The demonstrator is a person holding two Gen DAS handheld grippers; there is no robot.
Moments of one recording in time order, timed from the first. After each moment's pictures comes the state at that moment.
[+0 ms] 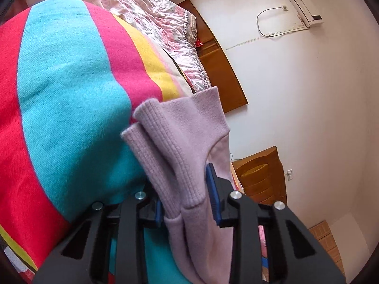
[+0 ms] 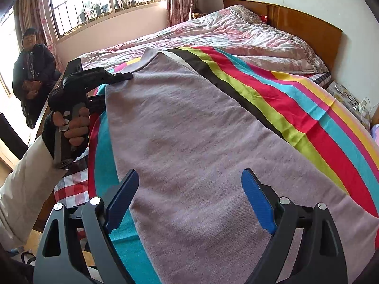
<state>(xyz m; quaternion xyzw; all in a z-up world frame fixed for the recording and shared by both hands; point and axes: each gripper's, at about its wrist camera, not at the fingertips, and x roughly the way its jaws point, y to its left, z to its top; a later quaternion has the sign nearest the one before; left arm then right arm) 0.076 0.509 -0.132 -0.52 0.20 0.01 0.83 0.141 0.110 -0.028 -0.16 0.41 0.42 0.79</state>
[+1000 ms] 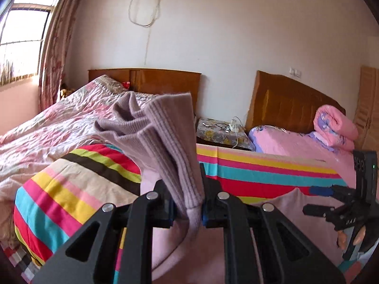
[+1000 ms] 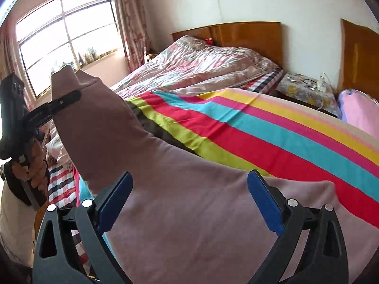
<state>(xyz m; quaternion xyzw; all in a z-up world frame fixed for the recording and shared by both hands) 0.076 0.179 0.056 -0.03 0.20 -0.01 0.98 0.156 -0.143 0.032 0.02 0.35 0.28 0.89</state>
